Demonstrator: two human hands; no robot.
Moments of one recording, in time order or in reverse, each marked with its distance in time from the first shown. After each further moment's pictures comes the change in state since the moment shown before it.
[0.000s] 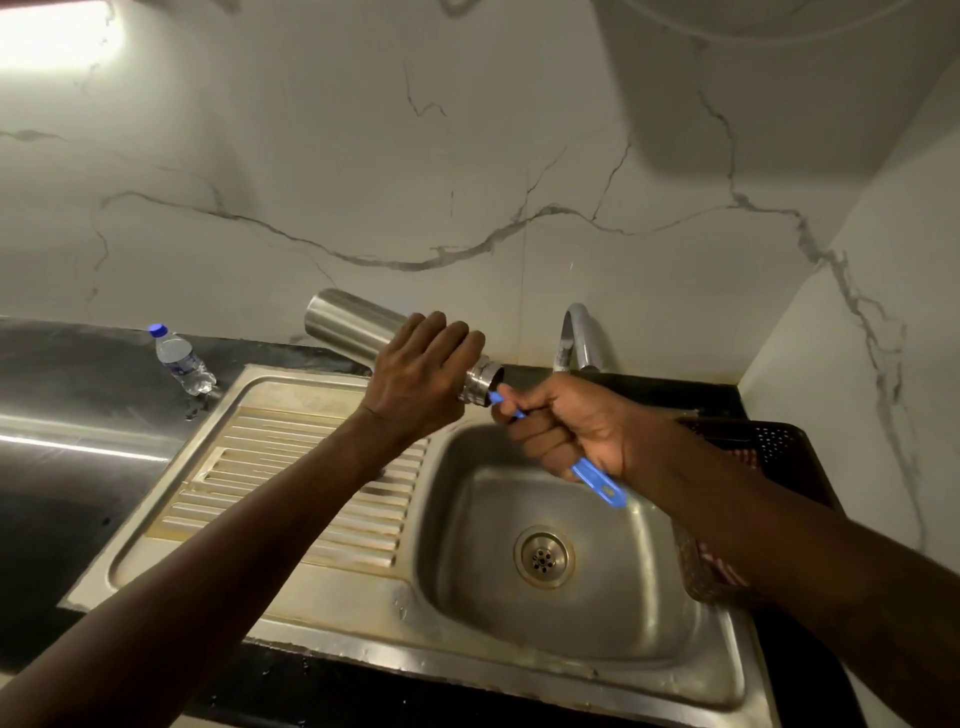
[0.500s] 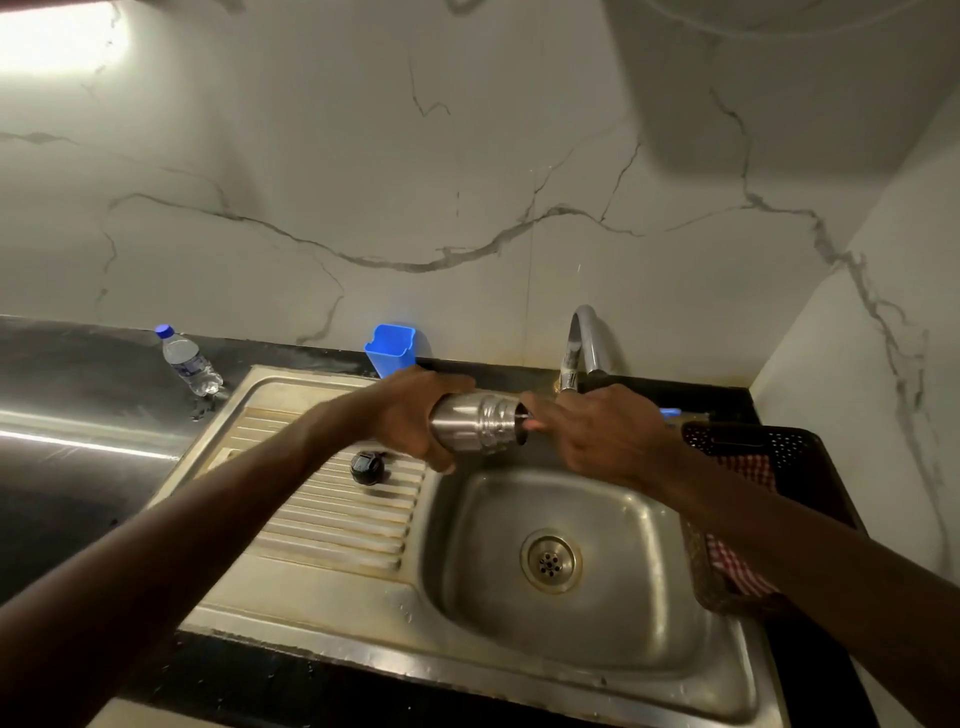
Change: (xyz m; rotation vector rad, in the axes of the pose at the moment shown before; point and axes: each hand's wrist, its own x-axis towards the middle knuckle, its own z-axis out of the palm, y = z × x) left_hand 0.000 -0.033 -0.013 -0.636 -1.020 -0.253; right_hand 0.013 0.018 -0.058 -2.220 0.645 -1.025
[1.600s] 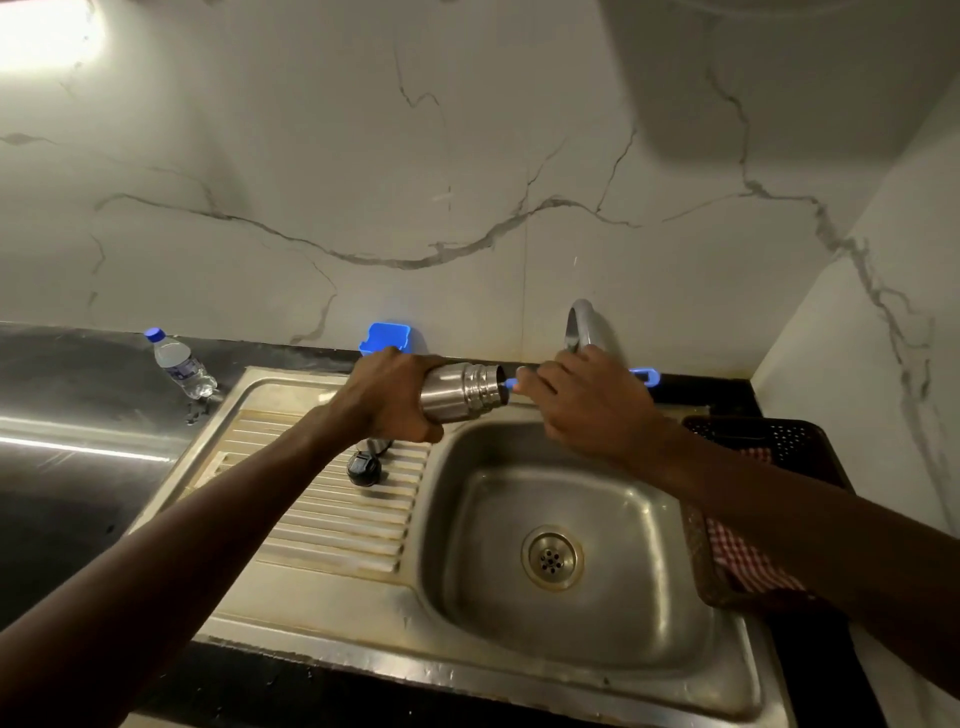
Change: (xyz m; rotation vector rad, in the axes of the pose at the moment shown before) left_hand 0.011 -0.017 0.009 0.255 0.404 -0.116; right_hand 0.027 0.001 -0.001 -0.131 -0.001 -0.050
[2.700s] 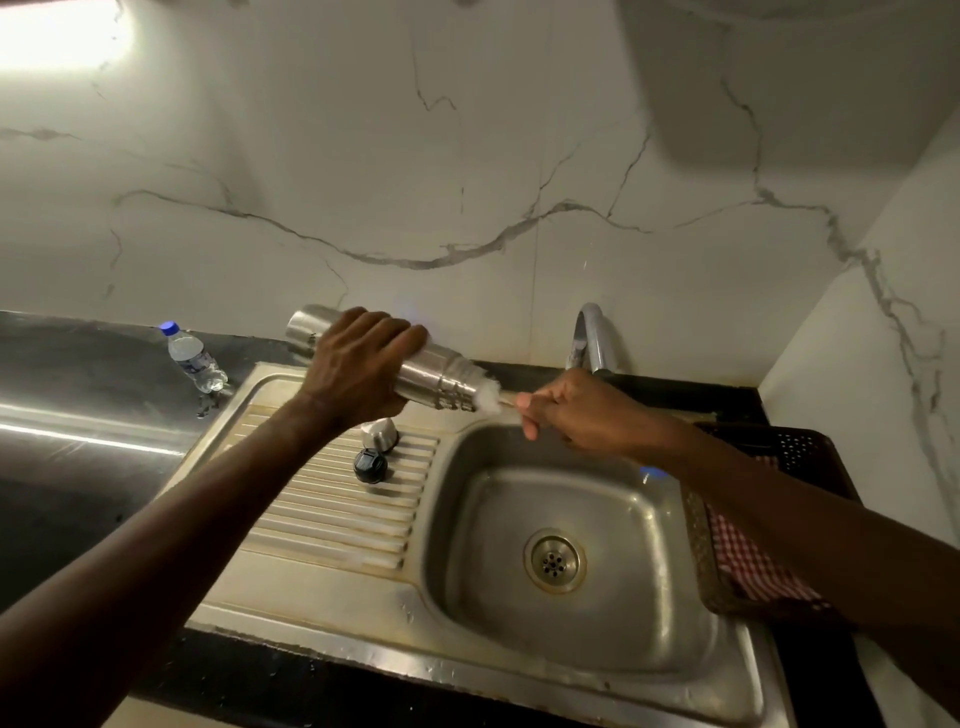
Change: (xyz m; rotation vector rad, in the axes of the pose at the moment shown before) left_hand -0.014 -0.037 -0.018 0.278 0.416 0.304; right_hand 0.008 -0.014 -0.034 1.289 -0.375 0.571
